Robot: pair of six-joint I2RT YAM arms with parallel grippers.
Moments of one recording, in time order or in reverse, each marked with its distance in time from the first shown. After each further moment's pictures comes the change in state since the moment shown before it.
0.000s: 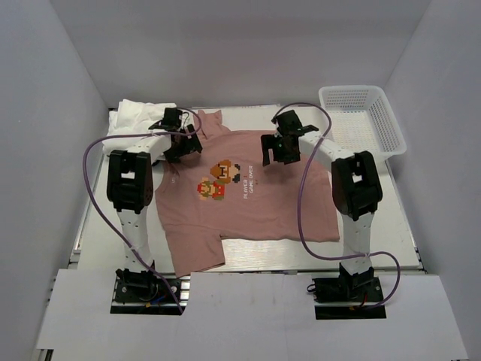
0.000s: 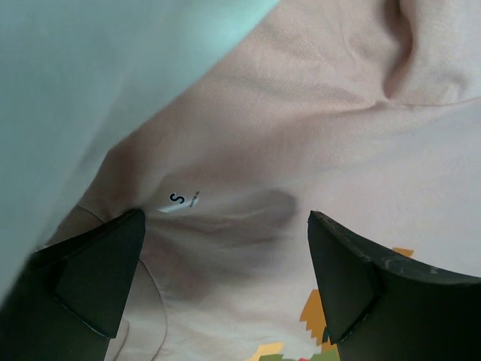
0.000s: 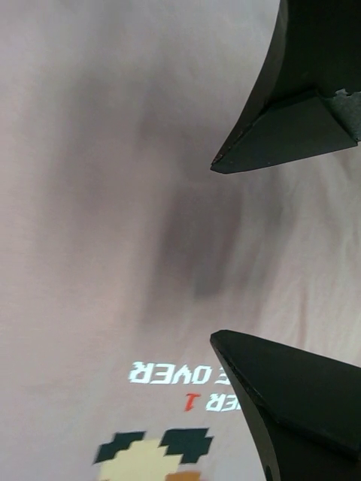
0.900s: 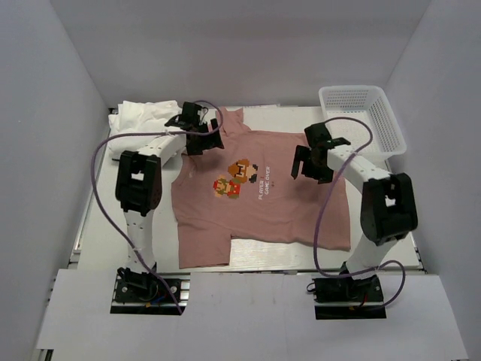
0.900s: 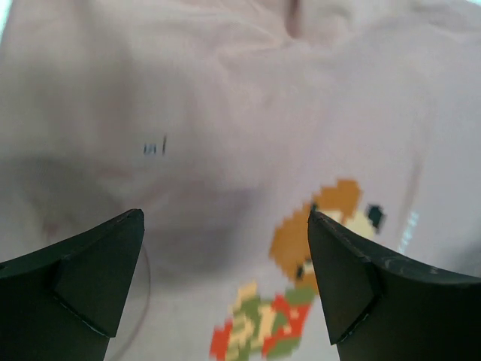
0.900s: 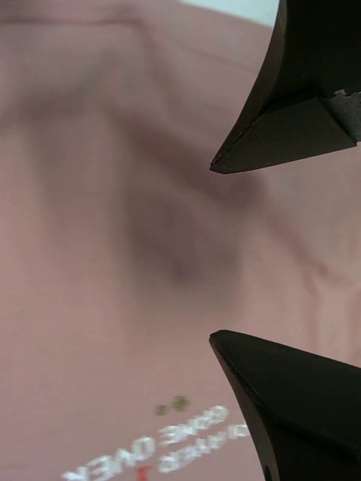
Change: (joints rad) left arm -0.127 -0.063 0.037 0.018 0.160 0.045; right arm -0.116 -0.411 -0.370 -0.157 0.204 0.242
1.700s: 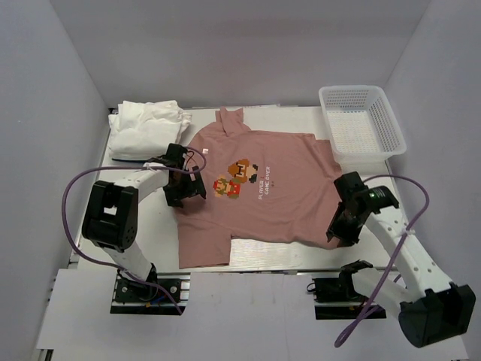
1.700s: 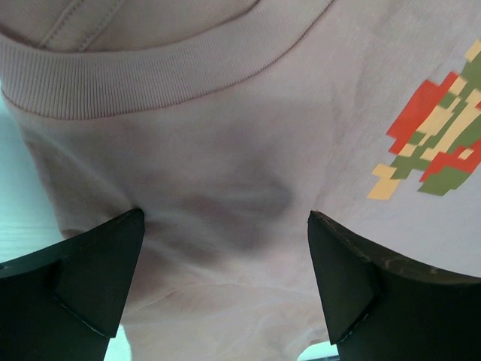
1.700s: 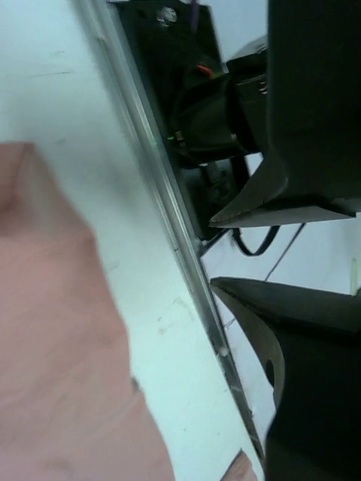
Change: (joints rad) left arm 0.011 -0.404 -0.642 -0.105 -0.056 -0.089; right arm 0.011 -0.679 -0.350 -0.603 -0.047 0.313
